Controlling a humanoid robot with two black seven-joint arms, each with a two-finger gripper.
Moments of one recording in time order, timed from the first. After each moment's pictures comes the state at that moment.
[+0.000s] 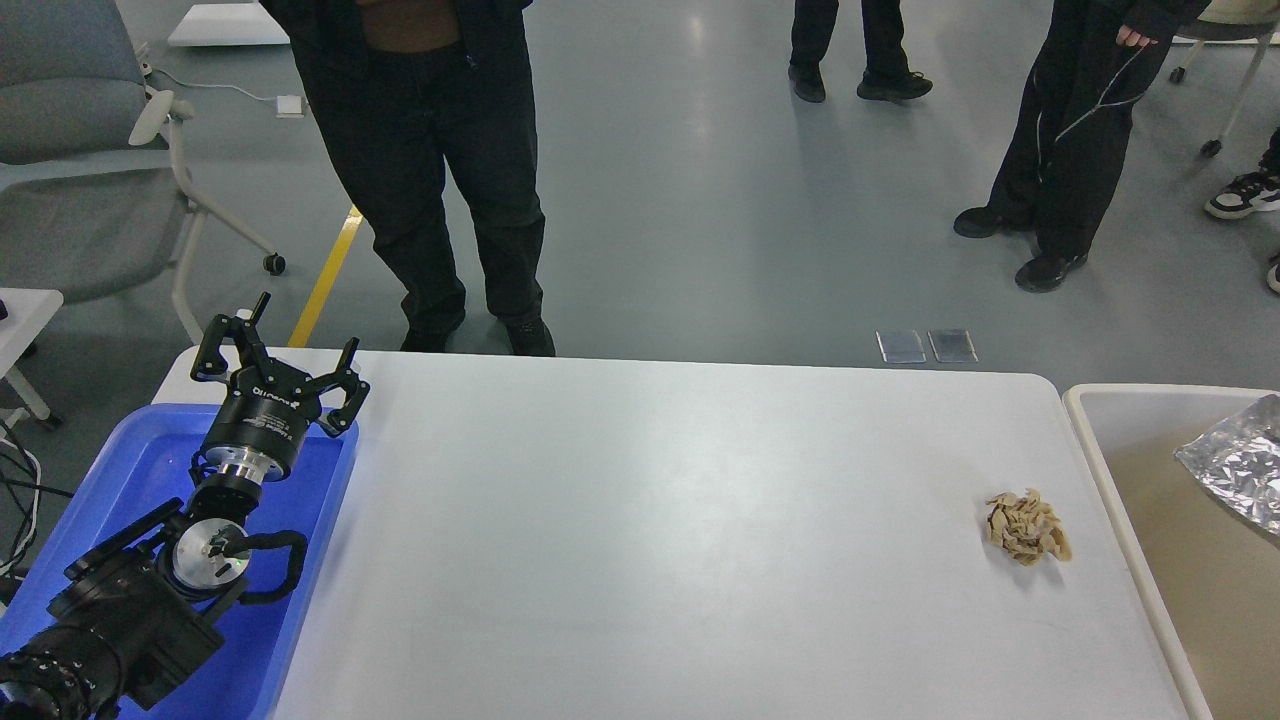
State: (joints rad) left arm -0.58 0.33 -0.75 -0.45 -0.16 -0.64 -0.52; right arm 0.68 -0.63 -0.10 -0.05 -0.55 0.34 0.10
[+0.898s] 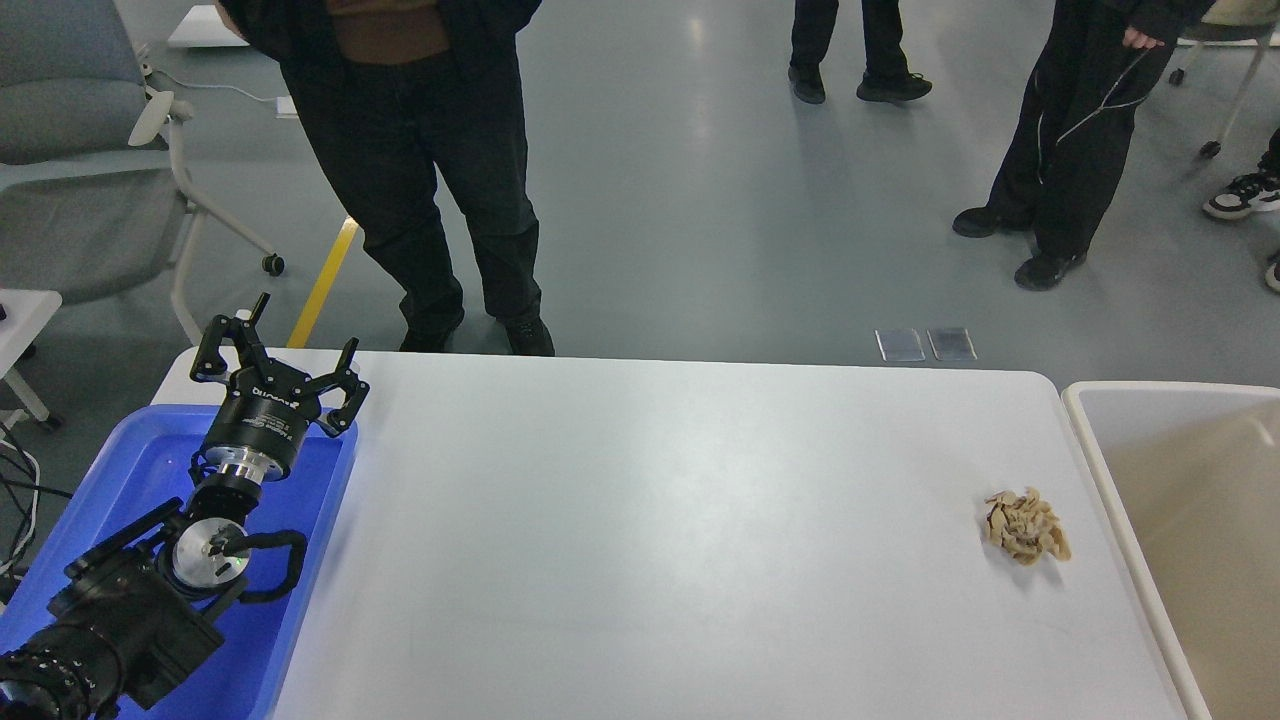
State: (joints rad) left arm -0.58 0.33 -0.75 -0.45 -0.16 -0.64 -0.52; right arm 0.79 -0.68 0.05 -0.02 -0.46 0.20 0.10
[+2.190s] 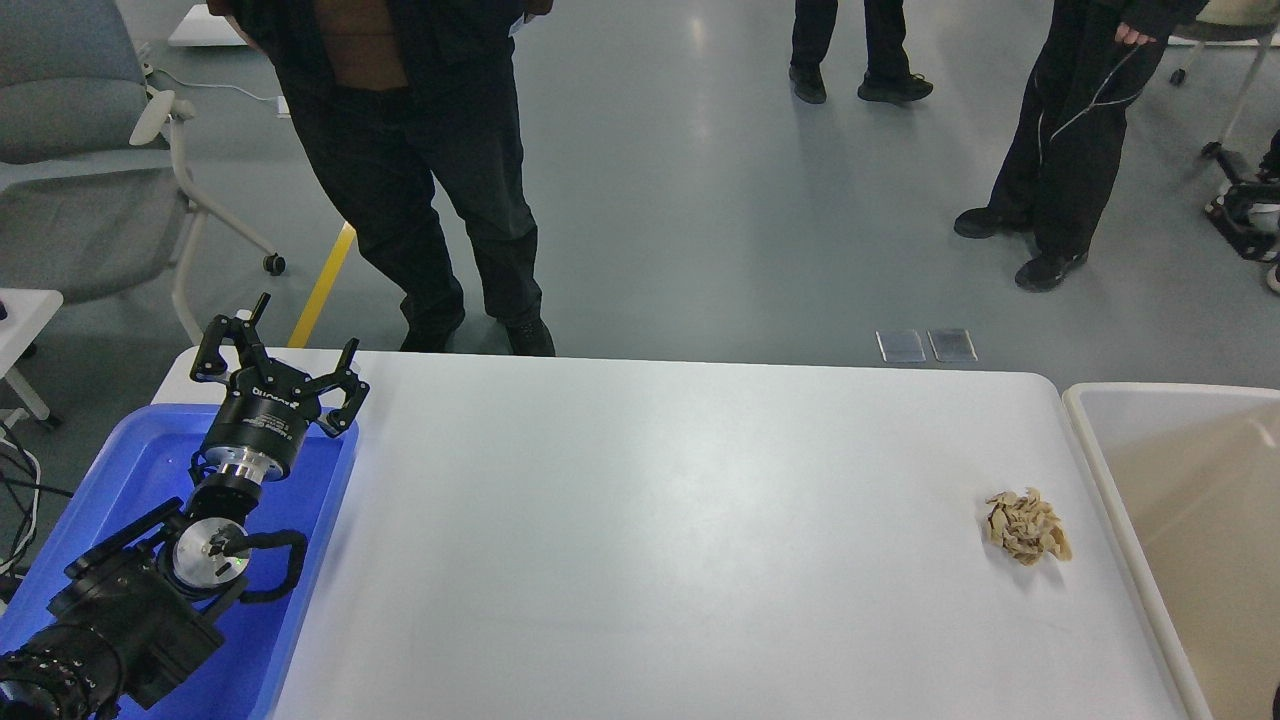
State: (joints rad) left arm -0.58 0.33 -0.75 -0.45 -0.16 -0.64 -0.52; right arm 0.64 -0.66 1.29 0.84 -0.38 0.22 0.11
